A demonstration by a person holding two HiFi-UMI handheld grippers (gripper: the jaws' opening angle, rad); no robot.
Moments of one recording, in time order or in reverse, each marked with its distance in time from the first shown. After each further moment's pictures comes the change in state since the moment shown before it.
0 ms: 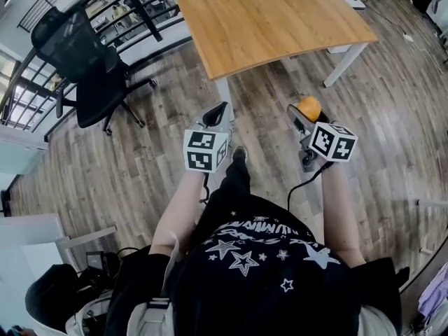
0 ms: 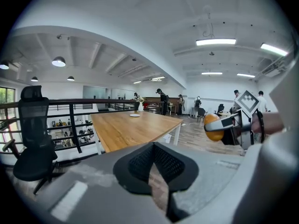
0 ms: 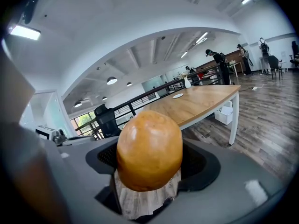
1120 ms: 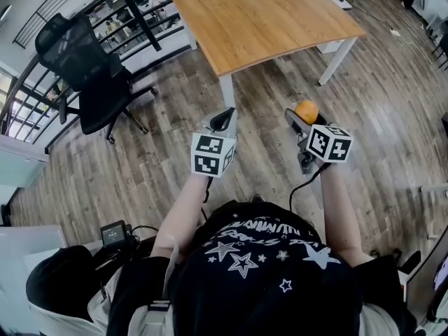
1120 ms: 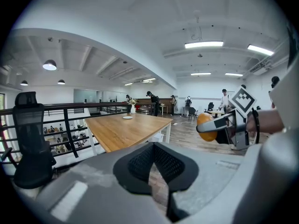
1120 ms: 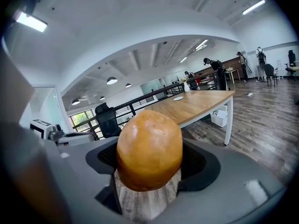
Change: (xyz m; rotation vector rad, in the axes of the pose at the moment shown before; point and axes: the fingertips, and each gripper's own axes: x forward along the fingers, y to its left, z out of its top) left arm -0.089 -0.026 -0.008 0.073 -0.016 -0.097; right arm -0.061 0.073 -0.039 -0.032 -0.042 -0.053
